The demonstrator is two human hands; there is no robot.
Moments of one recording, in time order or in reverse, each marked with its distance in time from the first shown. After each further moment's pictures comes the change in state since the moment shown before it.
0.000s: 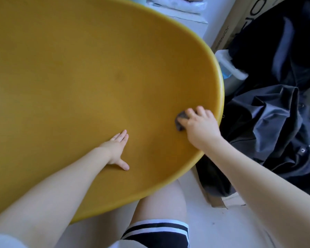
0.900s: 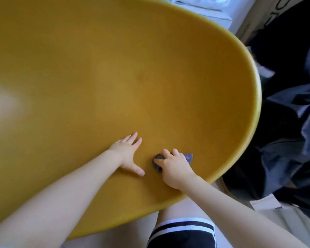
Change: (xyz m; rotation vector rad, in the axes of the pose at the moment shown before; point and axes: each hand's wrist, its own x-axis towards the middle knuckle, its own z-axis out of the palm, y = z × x) left_hand -0.011 -0.048 -0.001 0.160 0.045 0.026; right_hand -0.018 -0.161 0.007 0.531 -0.378 -0.153
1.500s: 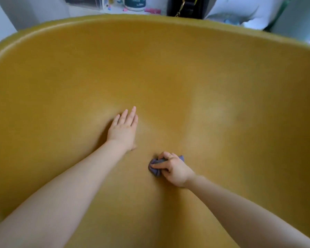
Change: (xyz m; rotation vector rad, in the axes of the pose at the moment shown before) left_hand -0.082 -0.233 -0.037 0.067 0.314 -0.628; right_hand 0.204 -0.155 -0.011 0.296 0.027 -0.591
